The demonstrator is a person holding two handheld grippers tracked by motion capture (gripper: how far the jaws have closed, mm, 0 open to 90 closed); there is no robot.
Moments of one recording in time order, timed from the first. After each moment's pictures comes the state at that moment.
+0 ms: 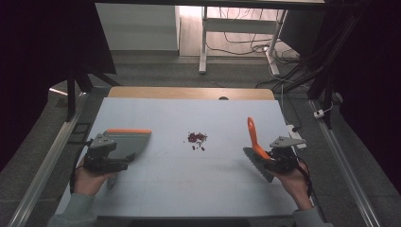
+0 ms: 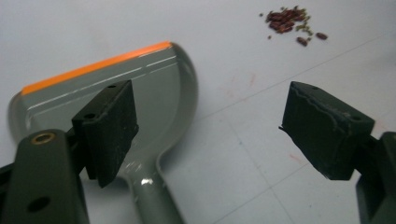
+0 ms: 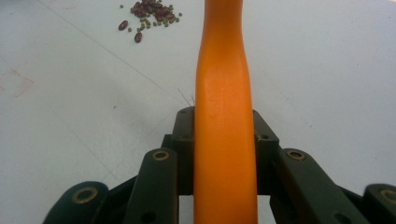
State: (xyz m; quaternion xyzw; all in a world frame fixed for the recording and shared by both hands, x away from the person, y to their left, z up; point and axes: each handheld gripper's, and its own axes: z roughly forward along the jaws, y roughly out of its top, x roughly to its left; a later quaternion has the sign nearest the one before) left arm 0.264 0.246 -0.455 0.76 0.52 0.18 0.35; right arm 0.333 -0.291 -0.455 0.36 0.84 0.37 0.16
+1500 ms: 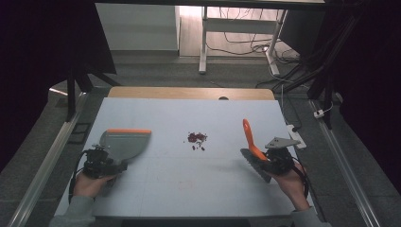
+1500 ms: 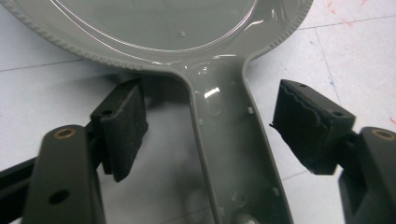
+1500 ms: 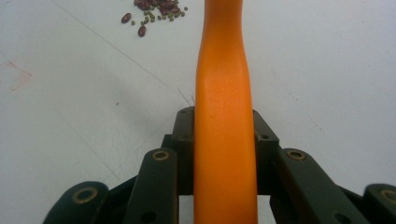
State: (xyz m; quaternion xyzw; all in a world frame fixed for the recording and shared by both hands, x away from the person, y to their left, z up) left arm 0.285 0.276 -0.523 0.72 0.63 0.07 0.27; right arm 0.331 -0.281 -0.458 0.35 0.85 0.36 0.16
